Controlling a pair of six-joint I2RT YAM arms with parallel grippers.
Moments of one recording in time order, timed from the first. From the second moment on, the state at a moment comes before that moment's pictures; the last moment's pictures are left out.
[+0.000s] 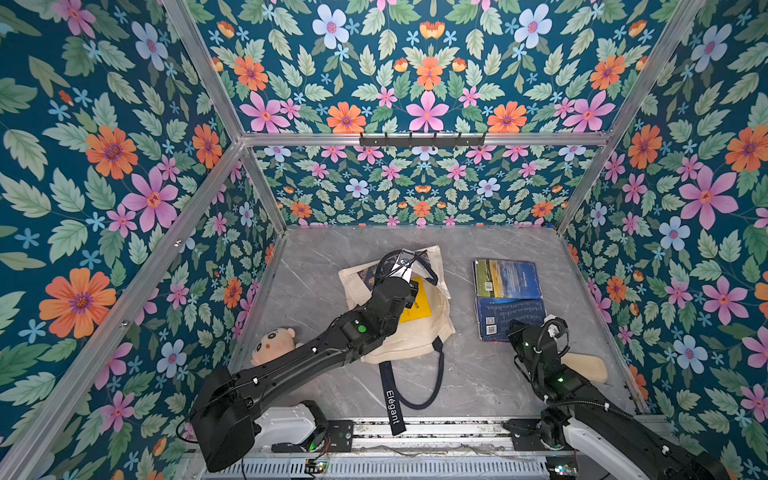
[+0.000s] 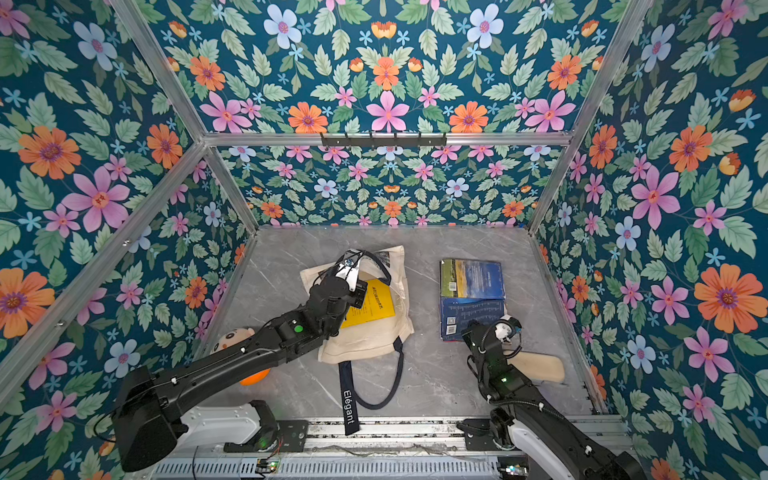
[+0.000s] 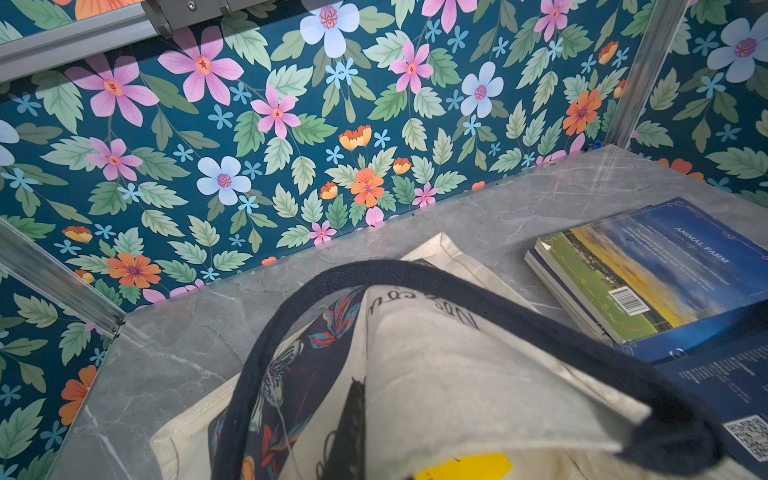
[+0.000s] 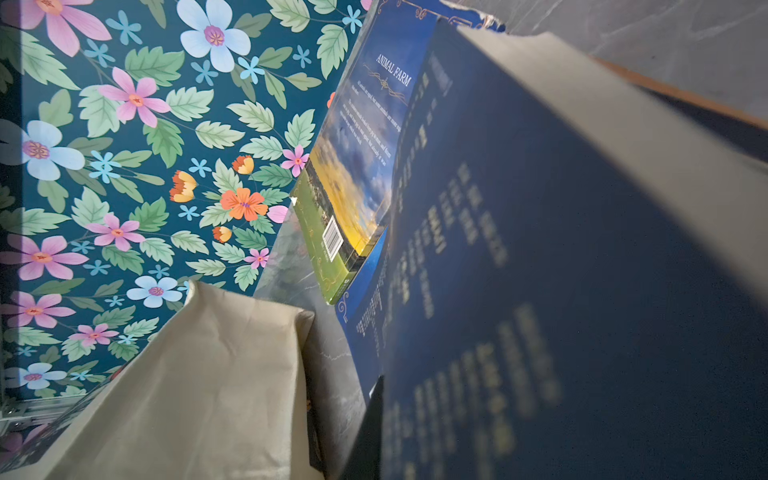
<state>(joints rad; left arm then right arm) -0.92 1.25 0.93 0.01 -0.65 0.00 0.43 0.76 0.17 0.07 0.37 1.26</state>
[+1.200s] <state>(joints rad) -0.92 1.25 0.93 0.01 -0.64 0.00 0.39 0.53 0.11 -0.18 0.34 1.39</state>
